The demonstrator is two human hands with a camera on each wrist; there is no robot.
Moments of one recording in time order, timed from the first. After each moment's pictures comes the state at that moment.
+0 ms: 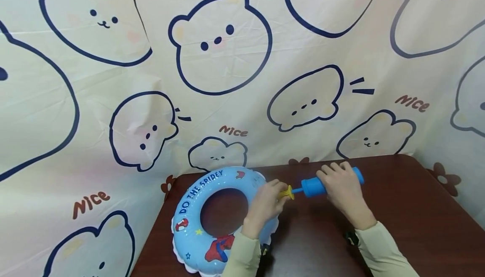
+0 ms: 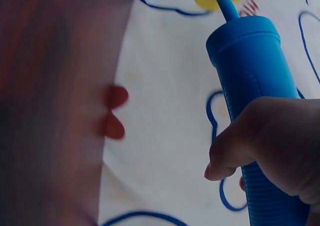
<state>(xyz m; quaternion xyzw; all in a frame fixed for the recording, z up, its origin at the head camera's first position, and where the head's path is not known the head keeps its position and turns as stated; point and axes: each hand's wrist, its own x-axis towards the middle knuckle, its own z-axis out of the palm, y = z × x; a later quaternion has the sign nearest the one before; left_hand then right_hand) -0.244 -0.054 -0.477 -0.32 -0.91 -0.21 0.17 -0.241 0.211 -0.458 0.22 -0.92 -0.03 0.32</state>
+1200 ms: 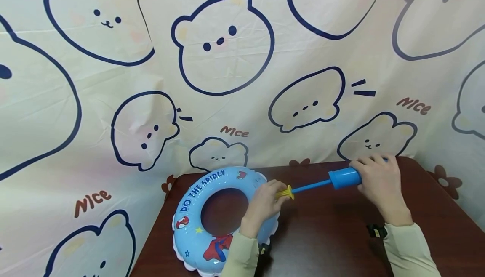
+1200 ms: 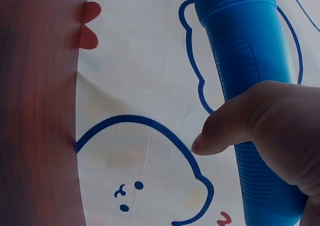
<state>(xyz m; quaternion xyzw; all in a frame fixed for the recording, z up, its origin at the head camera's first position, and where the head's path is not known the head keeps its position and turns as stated) -0.246 -0.062 -0.473 -0.30 -0.91 -0.26 0.12 -0.234 0.283 -0.435 0.11 -0.93 0.01 0.34</state>
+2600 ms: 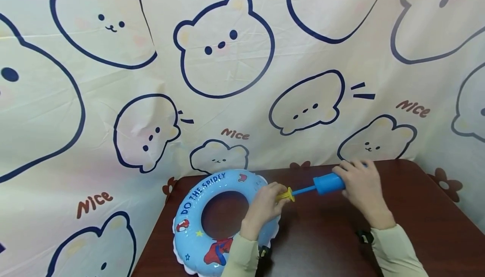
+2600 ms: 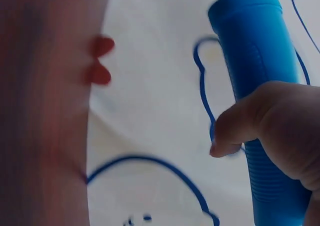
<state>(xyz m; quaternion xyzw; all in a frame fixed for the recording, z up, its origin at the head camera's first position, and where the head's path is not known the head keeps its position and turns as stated) -0.245 -0.063 -0.473 -0.31 -0.90 -0.27 0.12 -0.240 0.249 -0.449 0.16 -0.92 0.02 0.35</state>
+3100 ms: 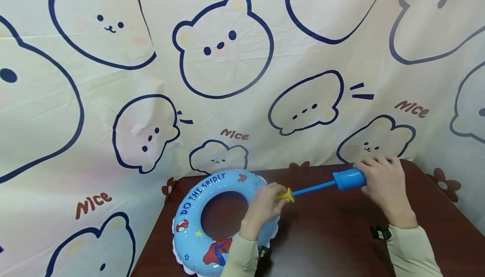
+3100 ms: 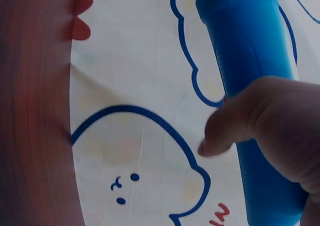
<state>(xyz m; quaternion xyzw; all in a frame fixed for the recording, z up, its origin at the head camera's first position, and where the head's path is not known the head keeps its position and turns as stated) -0.244 -0.063 -0.474 -0.31 -0.90 -0.28 0.11 -0.230 0.292 -0.430 0.11 -0.93 0.02 0.34</state>
